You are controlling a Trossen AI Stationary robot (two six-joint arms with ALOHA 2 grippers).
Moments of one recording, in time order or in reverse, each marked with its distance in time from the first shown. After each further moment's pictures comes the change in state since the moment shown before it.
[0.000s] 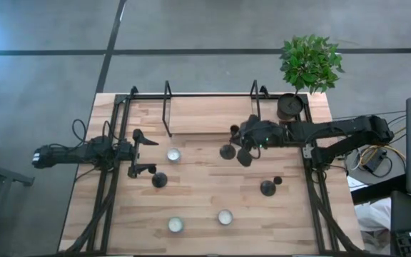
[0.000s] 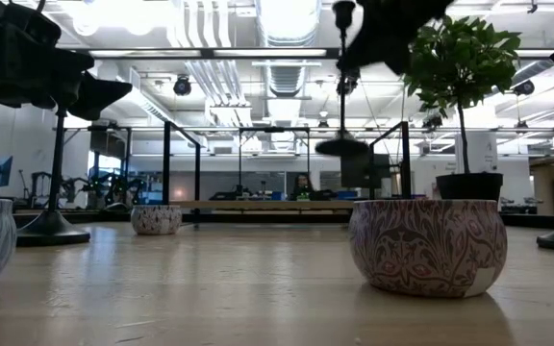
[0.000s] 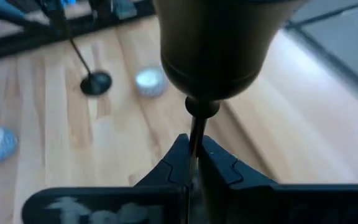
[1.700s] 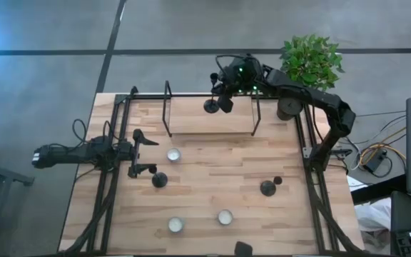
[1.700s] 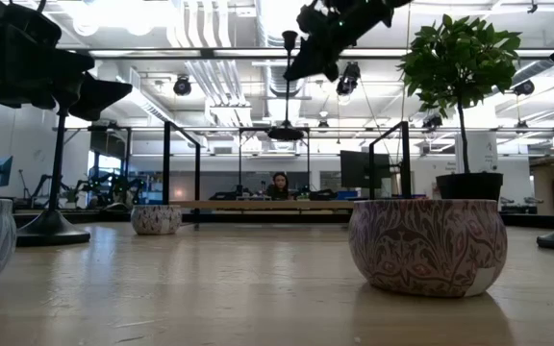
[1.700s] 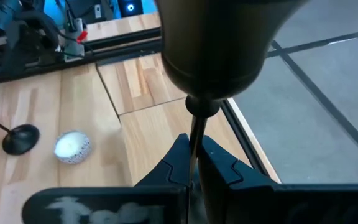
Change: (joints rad) left arm 0.000 0.007 0.000 0.000 0.000 0.000; right arm -0.530 0.441 0.602 -0.147 -0.458 -0.391
